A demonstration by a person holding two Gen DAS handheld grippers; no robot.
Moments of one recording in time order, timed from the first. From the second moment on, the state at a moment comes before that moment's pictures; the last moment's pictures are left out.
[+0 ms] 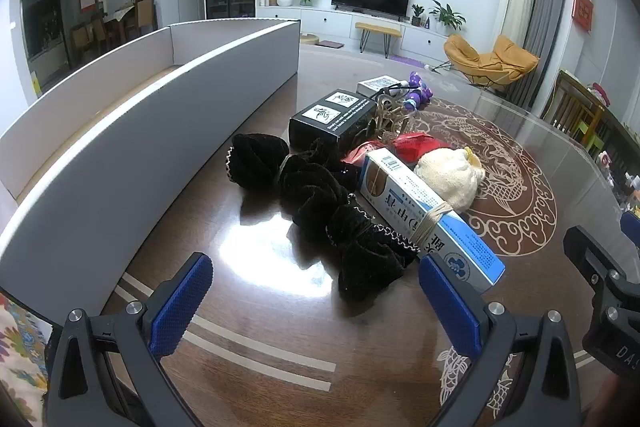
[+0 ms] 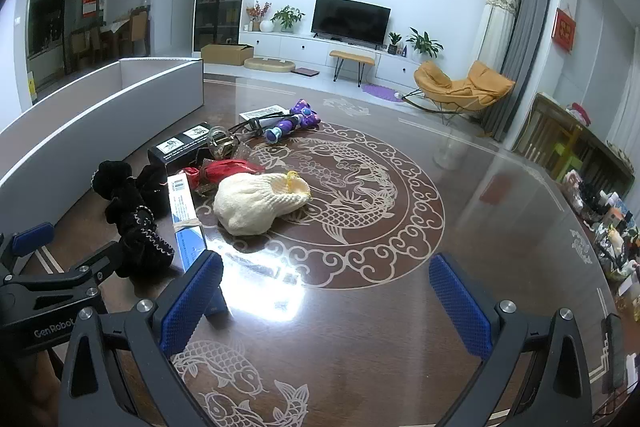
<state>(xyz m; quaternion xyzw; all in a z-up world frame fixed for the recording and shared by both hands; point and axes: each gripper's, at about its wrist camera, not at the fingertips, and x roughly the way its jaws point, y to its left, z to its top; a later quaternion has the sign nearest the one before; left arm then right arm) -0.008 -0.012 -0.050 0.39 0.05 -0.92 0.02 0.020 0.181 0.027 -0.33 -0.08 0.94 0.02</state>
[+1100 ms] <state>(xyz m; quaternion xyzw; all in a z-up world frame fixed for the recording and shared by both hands) -0.006 -0.057 -0.063 0.43 0.12 -0.89 0.08 -0.075 0.143 -0.058 -0.46 -0.06 0.87 -0.17</state>
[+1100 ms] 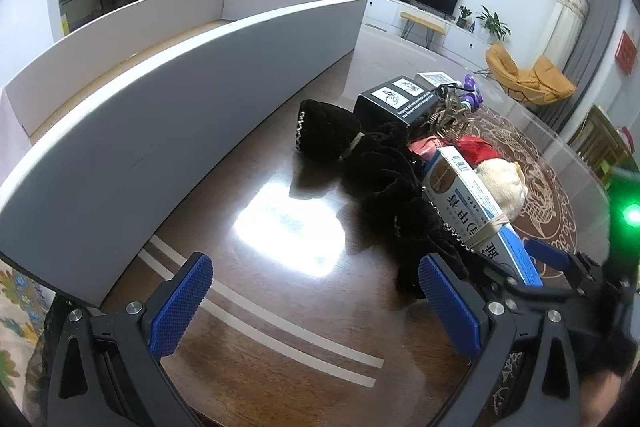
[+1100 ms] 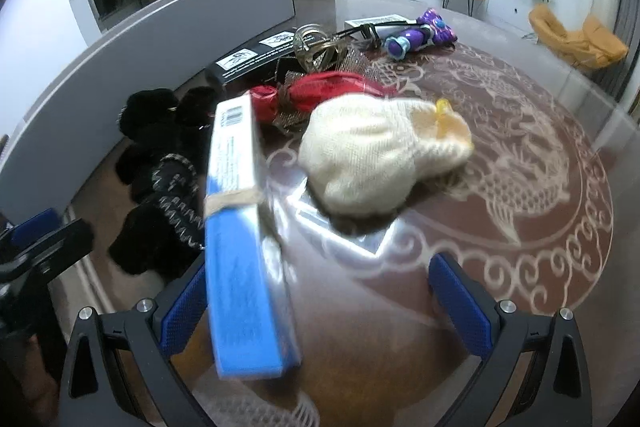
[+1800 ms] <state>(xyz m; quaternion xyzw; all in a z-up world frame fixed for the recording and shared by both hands) -0.030 -0.042 -0.073 0.46 0.13 -0.88 0.03 -0.072 0.228 -0.046 -0.46 0.14 0.87 -0.14</state>
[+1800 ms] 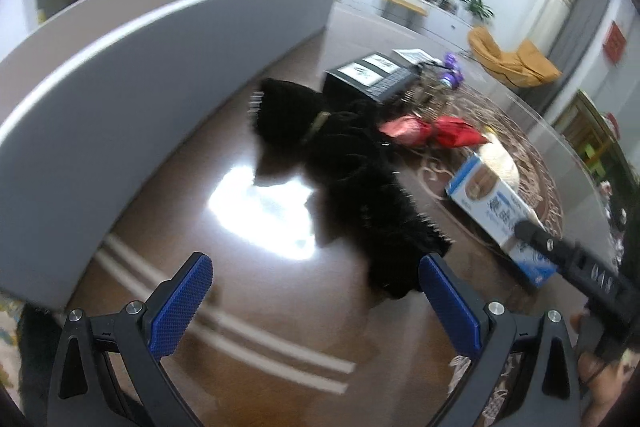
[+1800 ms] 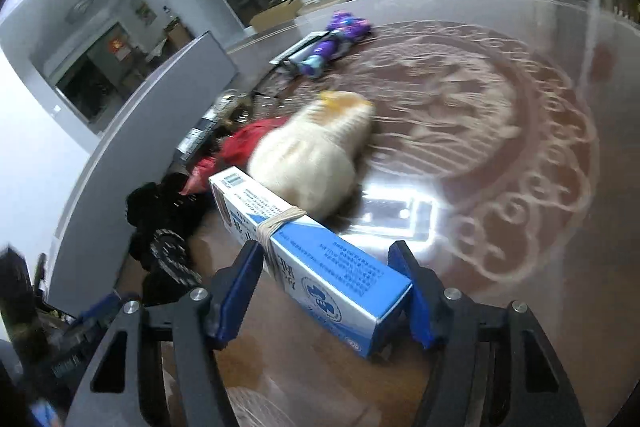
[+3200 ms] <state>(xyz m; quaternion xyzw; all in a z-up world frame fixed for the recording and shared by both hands) -0.073 -0.047 -0.098 0.48 0.01 -0.88 0.02 -0.088 0.179 -0.050 -0.50 -0.06 0.82 -0.27</state>
